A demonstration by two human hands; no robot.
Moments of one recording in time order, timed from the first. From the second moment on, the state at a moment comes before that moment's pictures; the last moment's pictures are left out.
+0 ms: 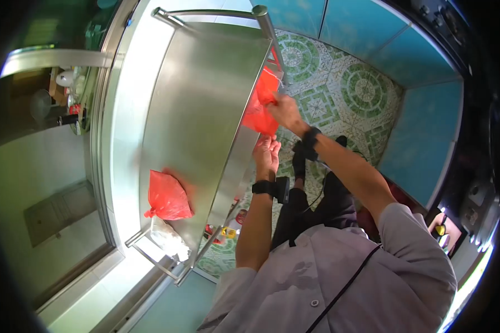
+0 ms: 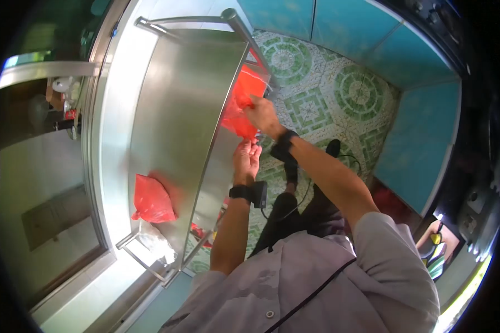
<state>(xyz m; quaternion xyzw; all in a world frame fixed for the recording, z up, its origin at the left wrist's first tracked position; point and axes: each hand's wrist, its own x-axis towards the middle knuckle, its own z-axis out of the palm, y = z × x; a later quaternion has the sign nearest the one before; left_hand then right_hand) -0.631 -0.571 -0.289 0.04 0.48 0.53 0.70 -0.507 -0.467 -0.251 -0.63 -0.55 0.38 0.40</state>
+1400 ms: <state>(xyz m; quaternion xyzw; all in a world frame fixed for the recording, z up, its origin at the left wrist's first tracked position) -0.582 -0.595 -0.179 0.53 0.50 0.32 0.60 -0.306 -0.691 0.013 -0.69 -0.44 0.39 0.42</state>
